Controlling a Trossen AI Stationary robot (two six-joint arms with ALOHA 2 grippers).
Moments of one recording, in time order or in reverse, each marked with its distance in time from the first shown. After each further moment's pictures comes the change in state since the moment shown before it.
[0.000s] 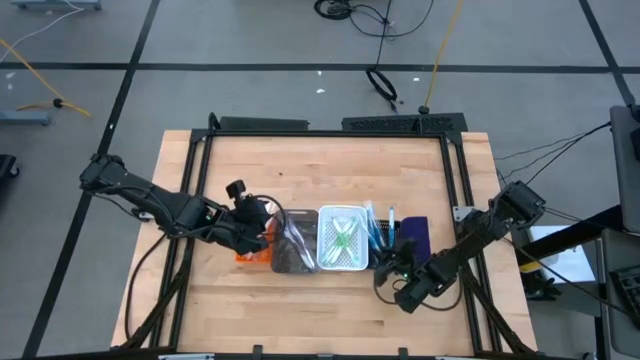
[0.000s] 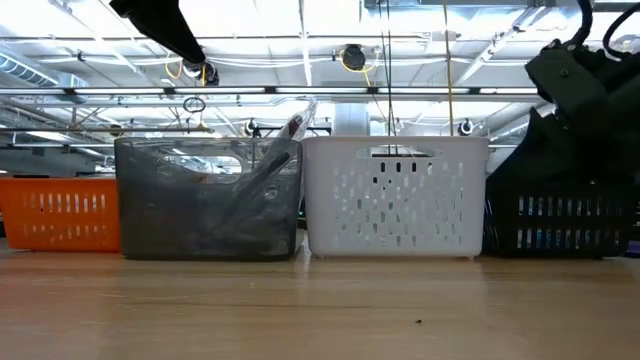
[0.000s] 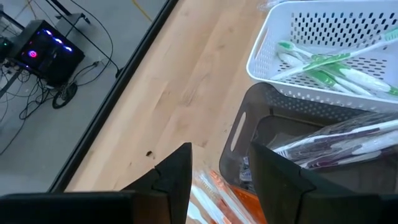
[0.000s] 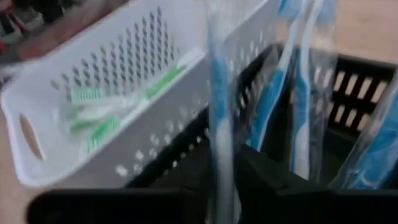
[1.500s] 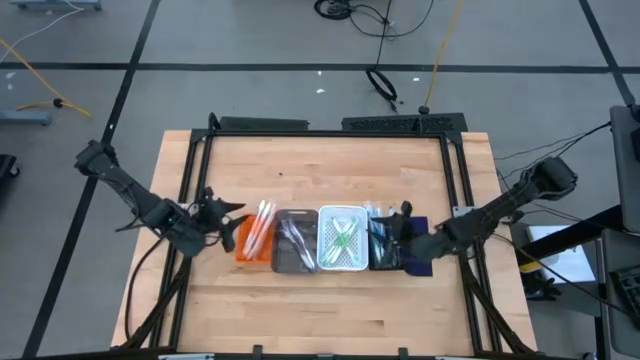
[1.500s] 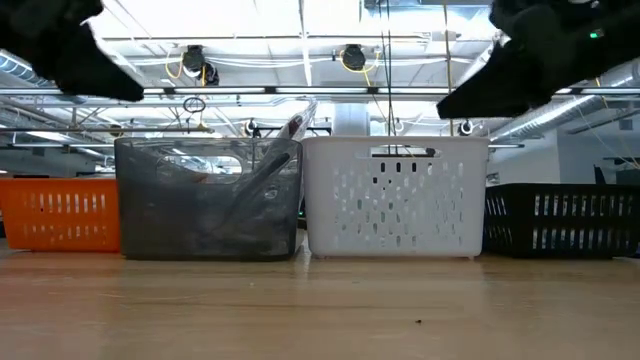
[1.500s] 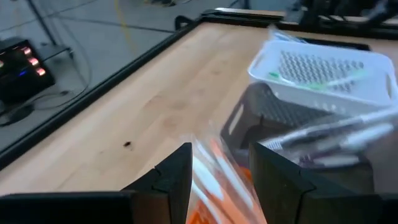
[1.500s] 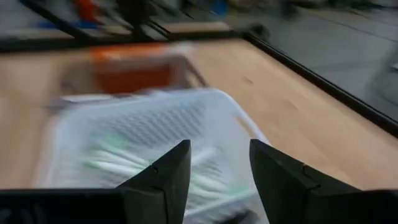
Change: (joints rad) left arm -0.253 -0.556 -0.629 0.352 -0.241 -0.182; right arm -0.241 -0.477 -0.223 0.484 -0.239 -1.194
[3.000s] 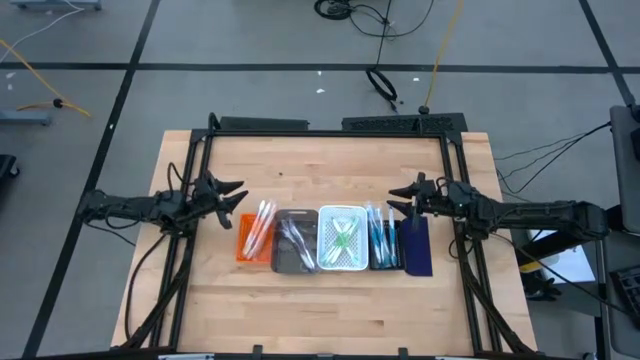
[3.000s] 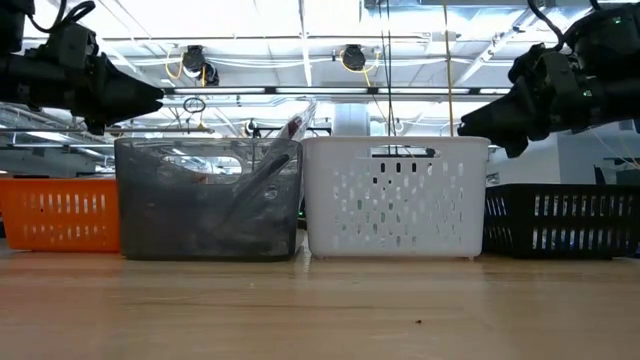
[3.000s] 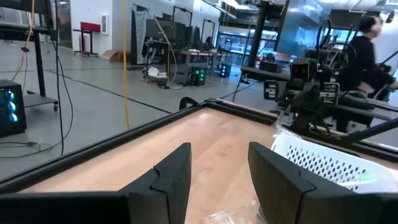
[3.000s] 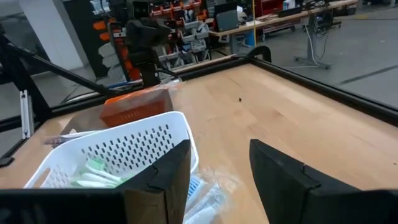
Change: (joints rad) left arm 0.521 -0.660 -0.443 0.582 0.422 0.509; right arm -0.709 -0.648 -0.414 0.120 -0.847 -0.097
